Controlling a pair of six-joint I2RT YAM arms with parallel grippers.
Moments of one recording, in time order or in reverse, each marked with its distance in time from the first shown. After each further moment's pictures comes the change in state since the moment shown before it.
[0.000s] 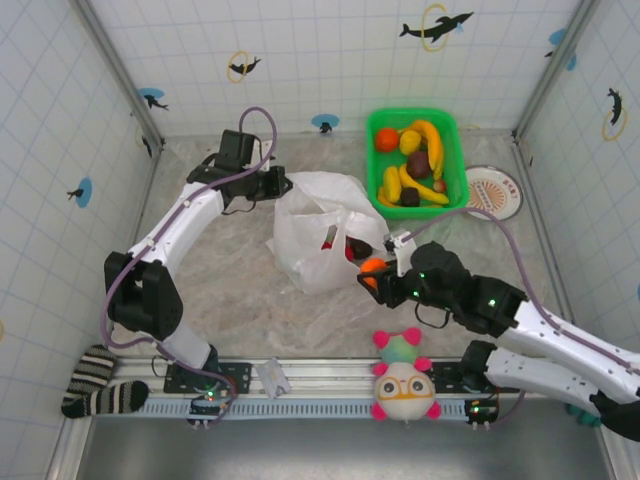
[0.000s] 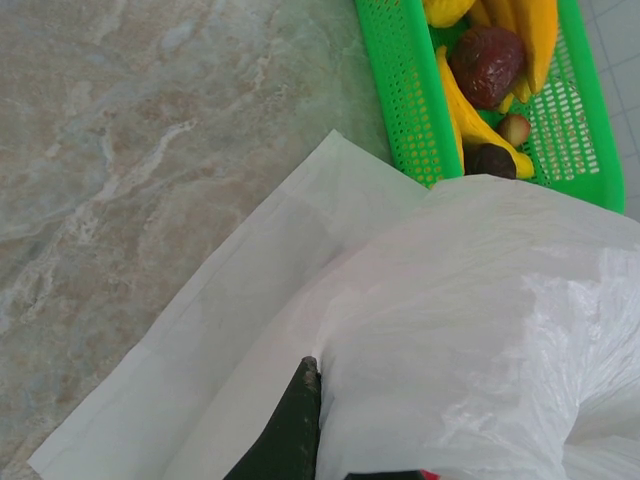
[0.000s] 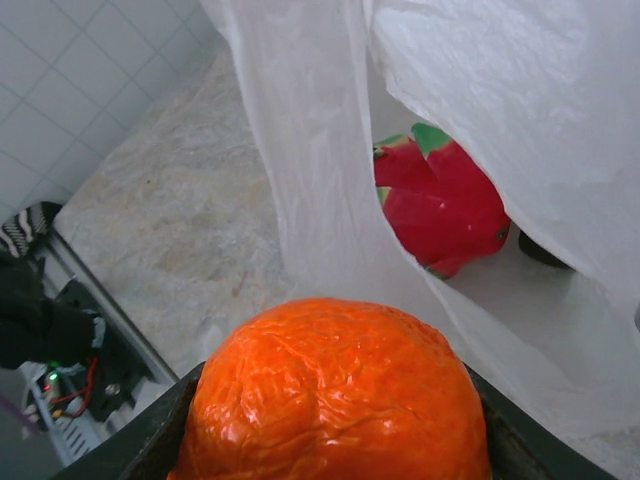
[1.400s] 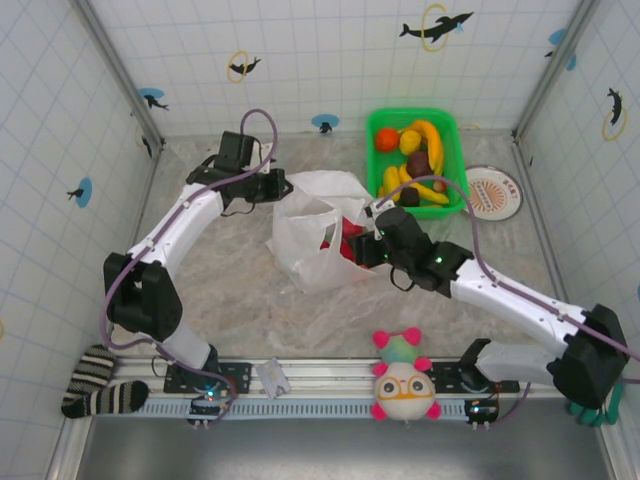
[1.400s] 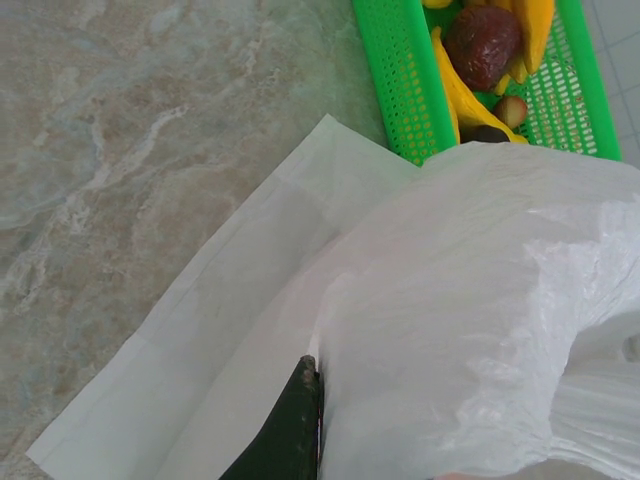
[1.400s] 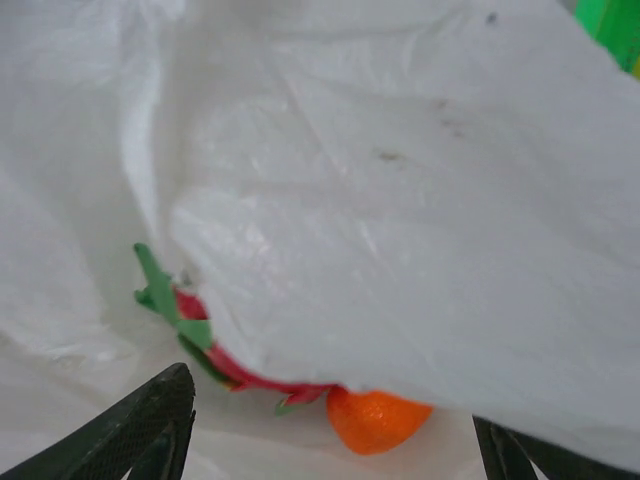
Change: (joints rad) left arm 0.003 -0.005 -0.002 -0.018 0.018 0.027; right arm -0.166 0.351 0.103 0.147 0.099 -0.085
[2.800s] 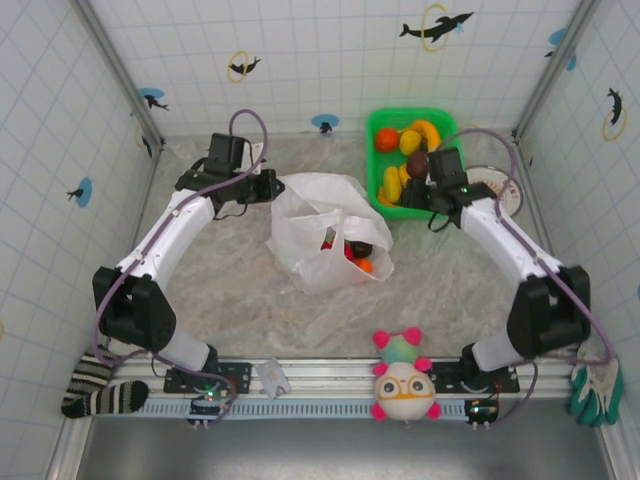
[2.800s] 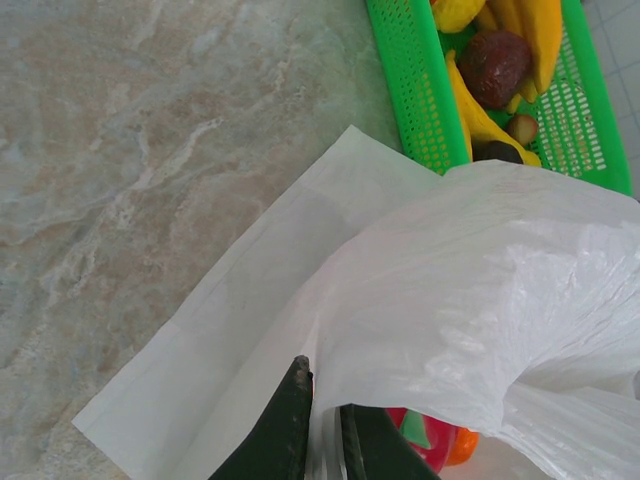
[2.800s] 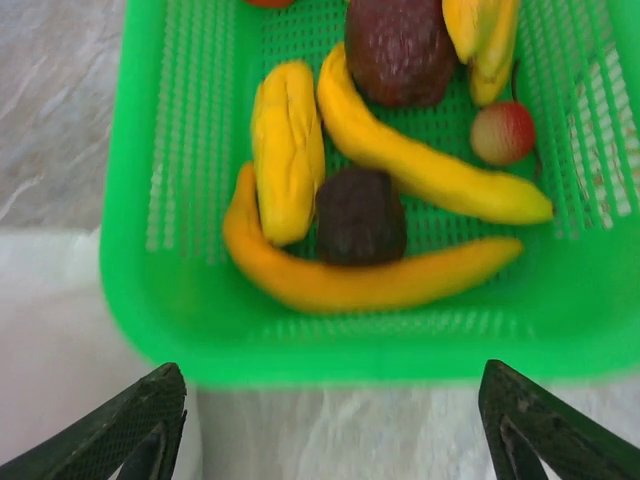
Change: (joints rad) left arm 0.018 -0.080 -0.038 -0.017 -0.039 0.000; right arm -0.547 0.383 0.358 -0.172 -0.050 -0.051
